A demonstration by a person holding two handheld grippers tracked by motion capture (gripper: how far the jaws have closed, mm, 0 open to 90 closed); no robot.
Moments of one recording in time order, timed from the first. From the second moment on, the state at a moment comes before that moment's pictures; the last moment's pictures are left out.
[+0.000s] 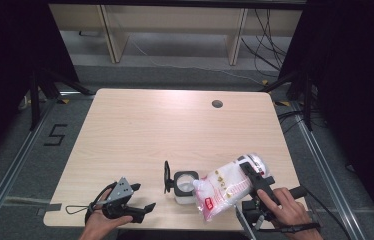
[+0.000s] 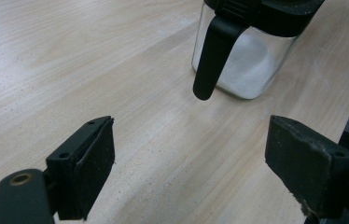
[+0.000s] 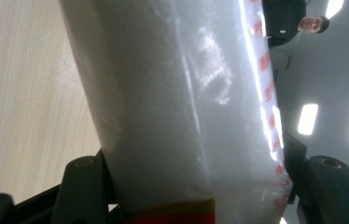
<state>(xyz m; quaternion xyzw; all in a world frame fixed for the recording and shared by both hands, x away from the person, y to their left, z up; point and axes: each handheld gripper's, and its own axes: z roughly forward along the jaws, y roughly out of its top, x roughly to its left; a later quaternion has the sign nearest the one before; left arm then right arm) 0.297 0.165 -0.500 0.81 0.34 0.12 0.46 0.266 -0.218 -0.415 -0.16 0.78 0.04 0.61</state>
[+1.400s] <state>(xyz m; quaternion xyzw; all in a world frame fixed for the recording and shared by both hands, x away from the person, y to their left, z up) 0.298 0.166 -0.500 0.82 0.33 0.13 0.46 0.266 -0.218 -0.415 -0.17 0.78 0.03 0.61</state>
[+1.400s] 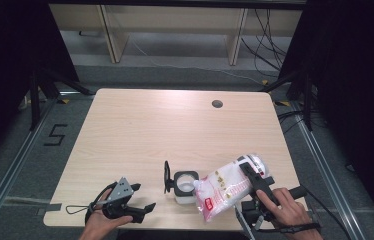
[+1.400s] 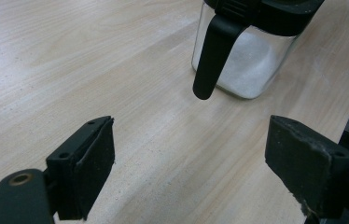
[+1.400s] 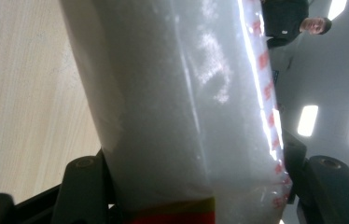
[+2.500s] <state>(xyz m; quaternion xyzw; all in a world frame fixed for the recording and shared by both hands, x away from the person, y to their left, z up) 0.298 0.166 -0.500 0.82 0.33 0.13 0.46 0.266 -0.213 -0.419 -0.19 0.77 0.02 0.61</state>
